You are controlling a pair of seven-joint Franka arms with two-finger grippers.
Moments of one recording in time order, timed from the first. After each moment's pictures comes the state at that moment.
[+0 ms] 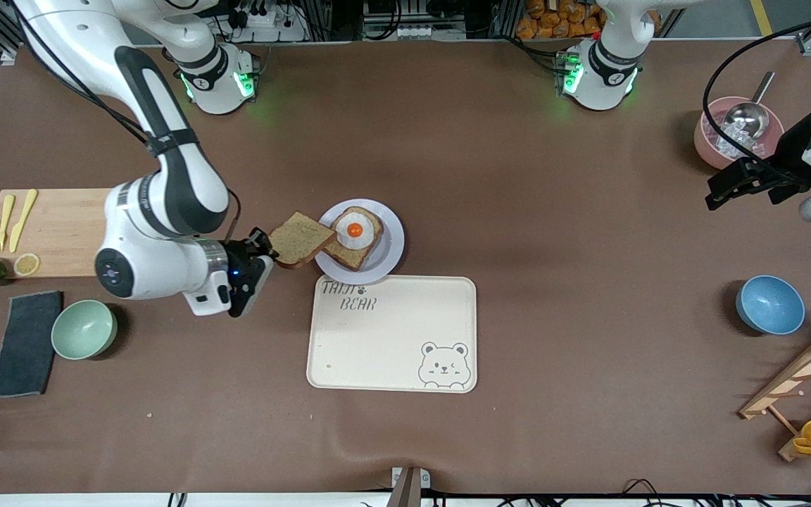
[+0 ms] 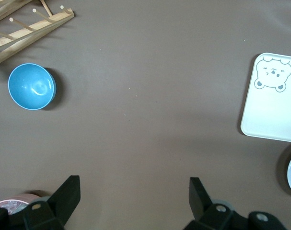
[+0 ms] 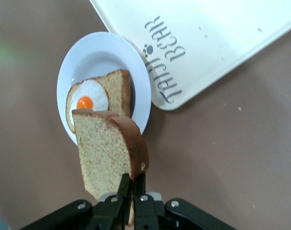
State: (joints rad) left arm 0.04 0.05 -0.14 -1.50 -0.01 1.58 -0.20; right arm 0.21 0.49 0.08 -1.66 0.39 1.84 -0.82
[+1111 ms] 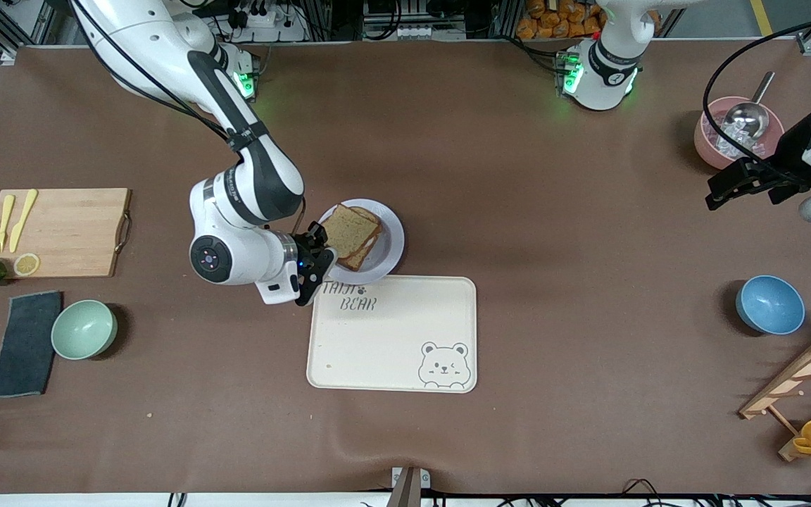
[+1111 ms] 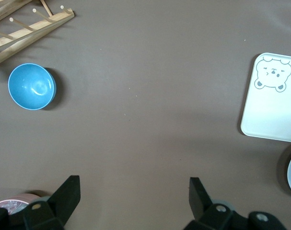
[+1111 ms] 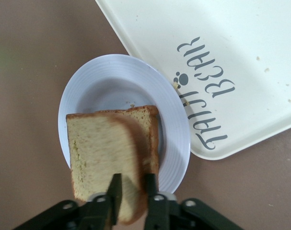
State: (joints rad) left arm 0.04 0.05 -0.14 -1.50 -0.01 1.58 -0.20; right arm 0.37 0.56 0.07 -1.67 0.39 1.96 -0.70
